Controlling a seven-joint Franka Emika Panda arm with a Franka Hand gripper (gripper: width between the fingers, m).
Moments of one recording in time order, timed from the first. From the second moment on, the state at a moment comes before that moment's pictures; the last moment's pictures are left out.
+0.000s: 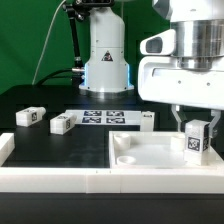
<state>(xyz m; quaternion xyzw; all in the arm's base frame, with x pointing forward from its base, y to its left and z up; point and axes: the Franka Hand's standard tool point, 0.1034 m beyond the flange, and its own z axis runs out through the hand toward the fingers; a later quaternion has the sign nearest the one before) 0.623 0.115 0.076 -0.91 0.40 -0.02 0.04</state>
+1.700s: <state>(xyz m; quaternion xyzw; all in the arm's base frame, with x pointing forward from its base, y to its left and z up) 0.623 0.121 0.077 -0.62 0.78 0.01 0.07</state>
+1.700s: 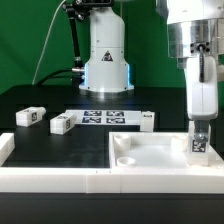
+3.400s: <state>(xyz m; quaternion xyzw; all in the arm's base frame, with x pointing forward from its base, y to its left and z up) 0.625 0.123 0.082 -0.98 0.21 -0.03 0.02</state>
